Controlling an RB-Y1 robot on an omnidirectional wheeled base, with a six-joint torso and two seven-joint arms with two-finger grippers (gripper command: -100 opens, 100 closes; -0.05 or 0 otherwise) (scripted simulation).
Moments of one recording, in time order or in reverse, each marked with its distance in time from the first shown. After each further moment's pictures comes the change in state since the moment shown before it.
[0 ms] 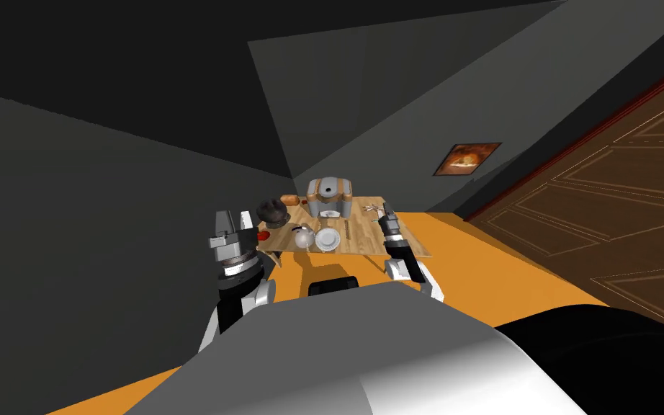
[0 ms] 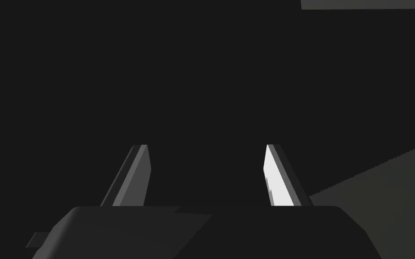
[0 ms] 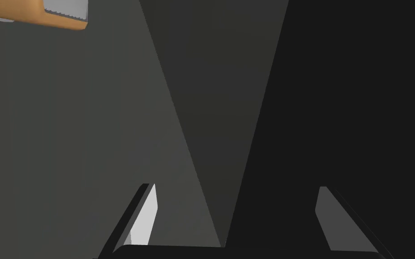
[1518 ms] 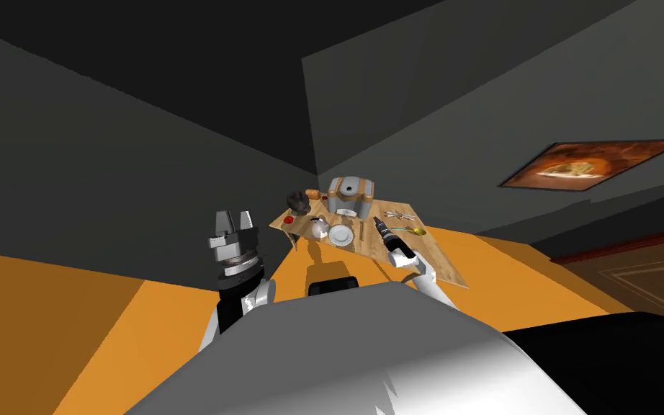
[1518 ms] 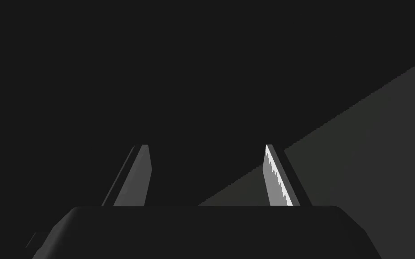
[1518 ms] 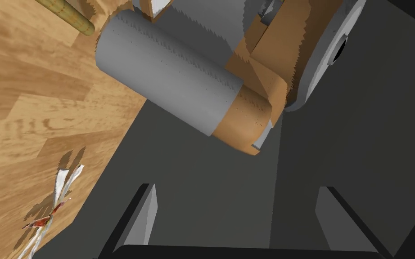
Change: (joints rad) left arm 0.000 0.000 0.000 0.000 0.000 0.000 0.000; right arm -0.208 -0.250 -0.001 0.435 -0.209 0.393 0.290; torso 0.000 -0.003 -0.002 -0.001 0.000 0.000
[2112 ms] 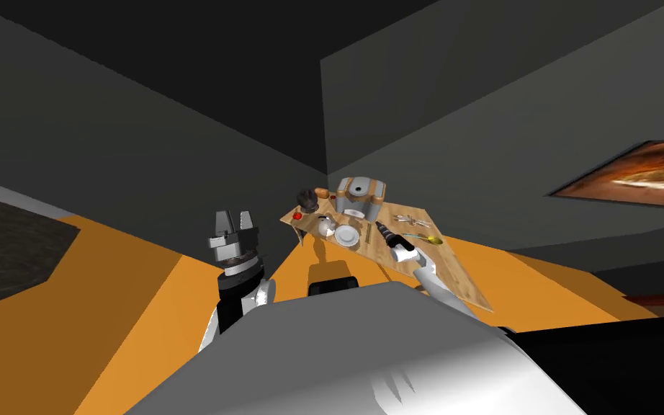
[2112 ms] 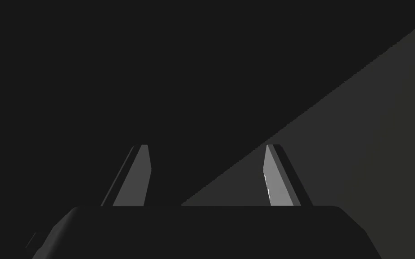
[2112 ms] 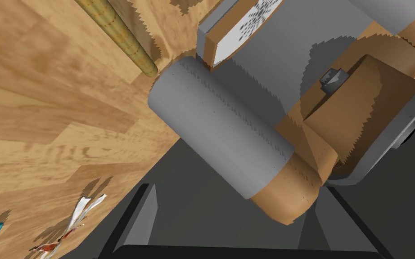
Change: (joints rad) left arm 0.000 0.000 0.000 0.000 0.000 0.000 0.000; right arm -0.090 -0.077 -0.002 0.166 -0.083 0.175 0.122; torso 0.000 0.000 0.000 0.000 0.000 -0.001
